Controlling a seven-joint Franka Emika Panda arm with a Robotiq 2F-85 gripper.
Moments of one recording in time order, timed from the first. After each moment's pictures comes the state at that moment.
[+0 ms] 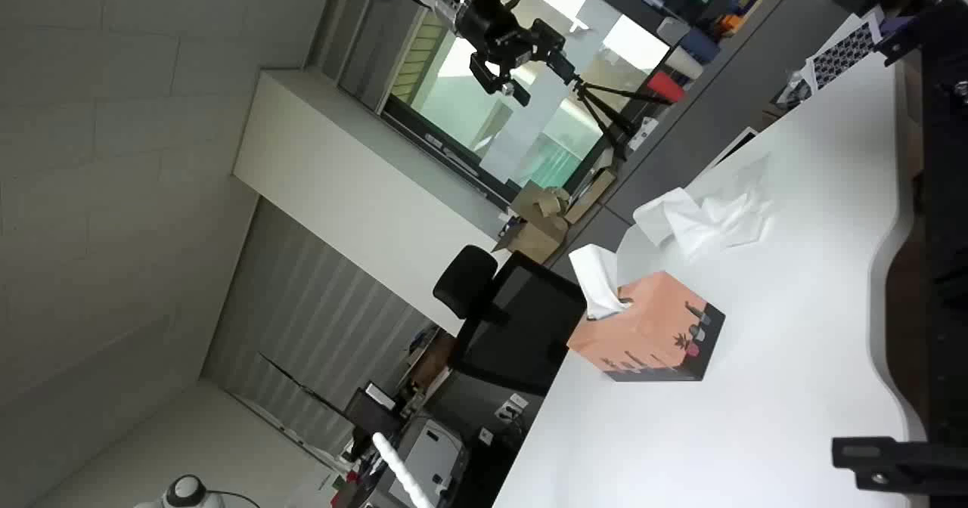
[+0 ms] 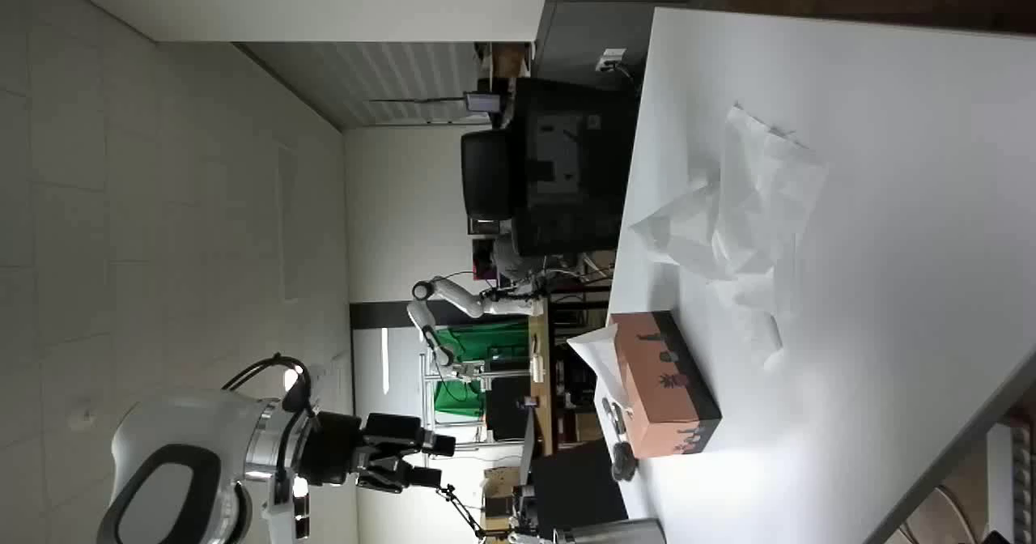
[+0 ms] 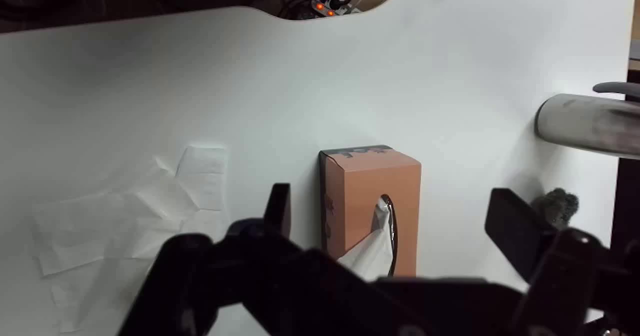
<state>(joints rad) -0.06 -0.39 -0.31 -2.35 0.14 1.85 -0.29</state>
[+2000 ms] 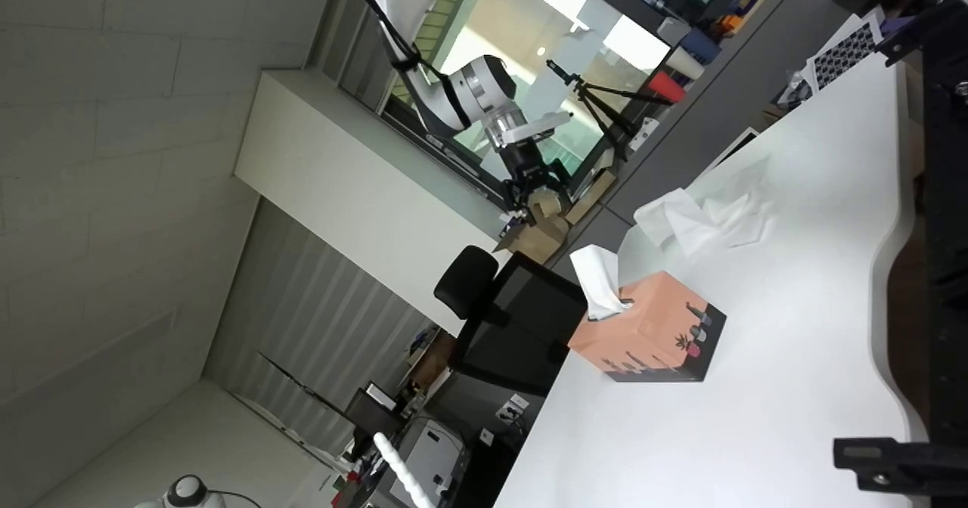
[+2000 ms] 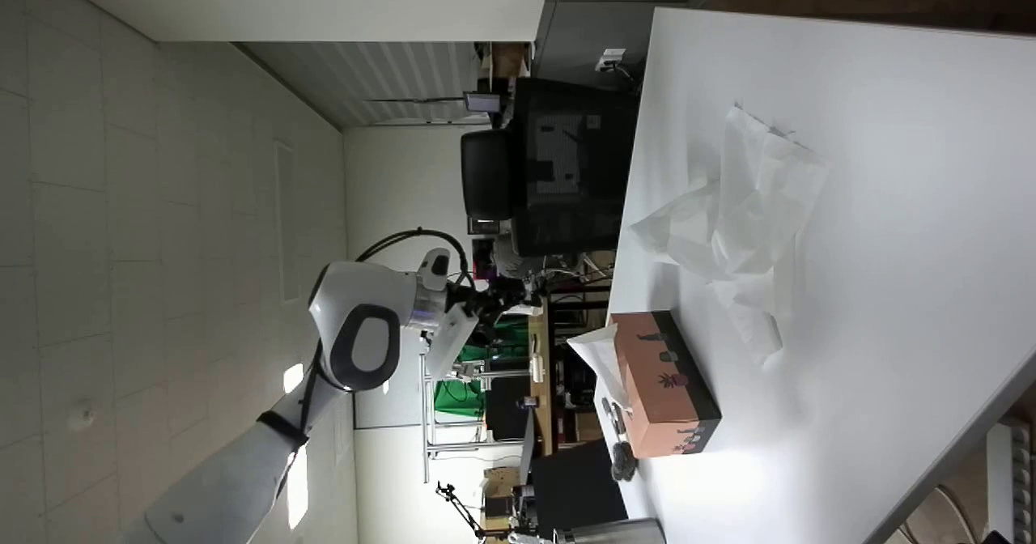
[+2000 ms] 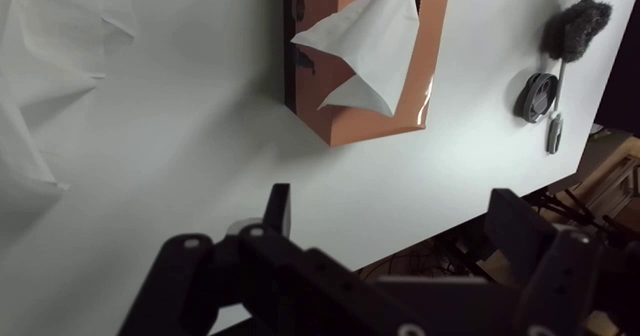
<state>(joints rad) -0.18 0.37 -0.13 -1.86 0.66 2.18 -0.62</state>
